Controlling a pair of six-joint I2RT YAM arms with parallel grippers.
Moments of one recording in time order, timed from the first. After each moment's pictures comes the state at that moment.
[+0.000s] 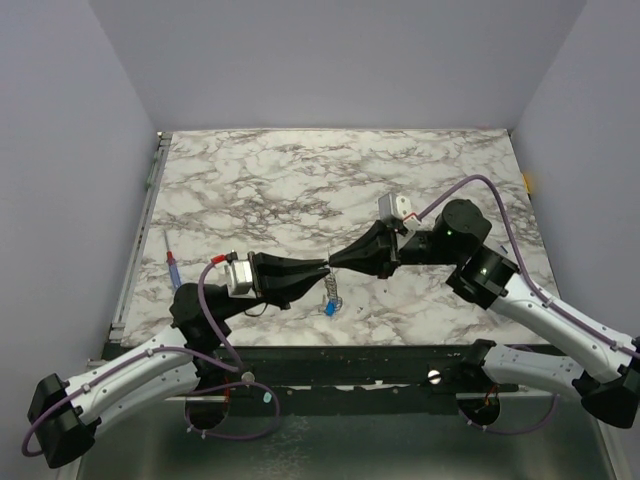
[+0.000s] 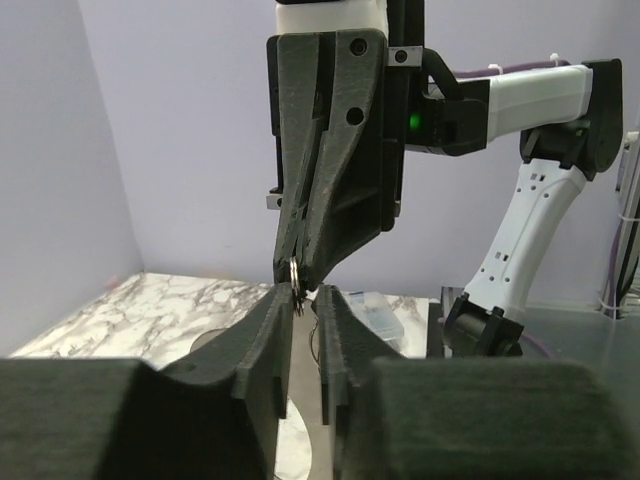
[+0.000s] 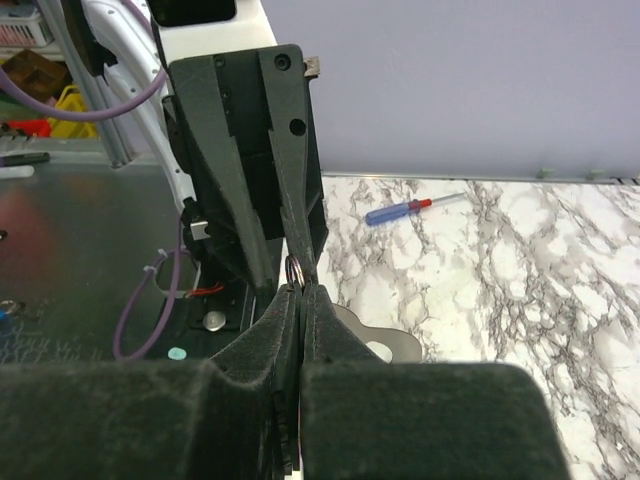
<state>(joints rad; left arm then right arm) -0.89 0.64 0.37 0.84 0.39 -0.18 0.85 1.00 0.96 0.11 -0.74 -0.01</state>
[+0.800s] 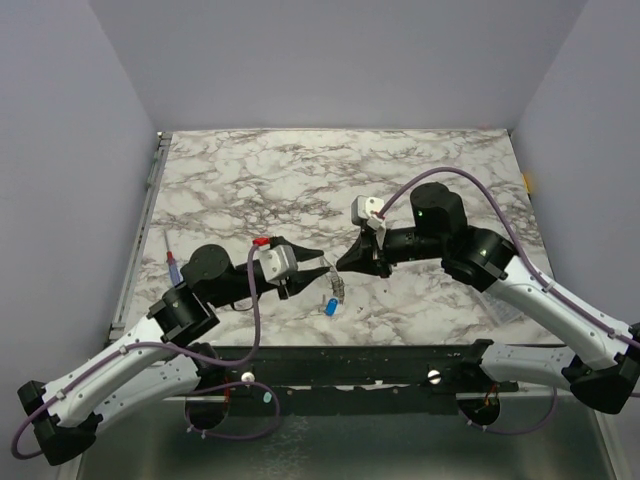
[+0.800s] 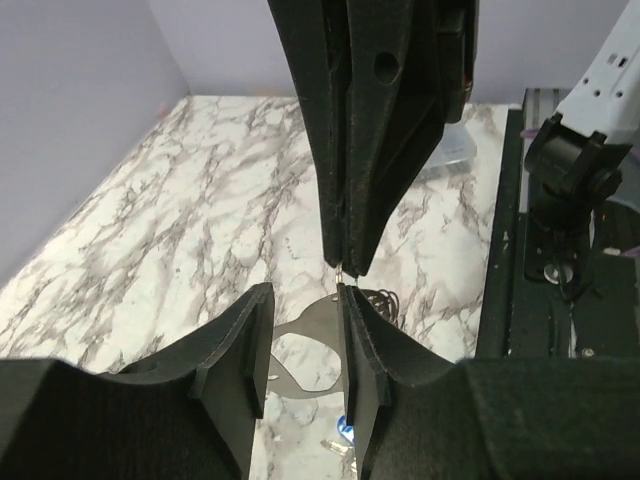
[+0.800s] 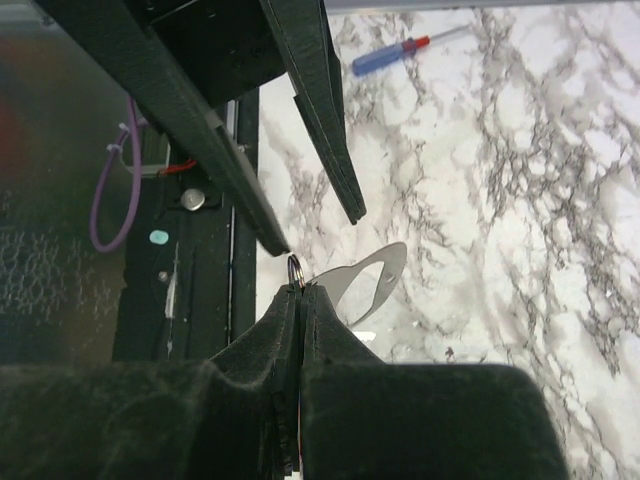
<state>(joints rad) -0.89 0.66 0.71 0.00 0.34 0.17 0.85 1.12 1.18 -0.43 -0.64 -0.26</state>
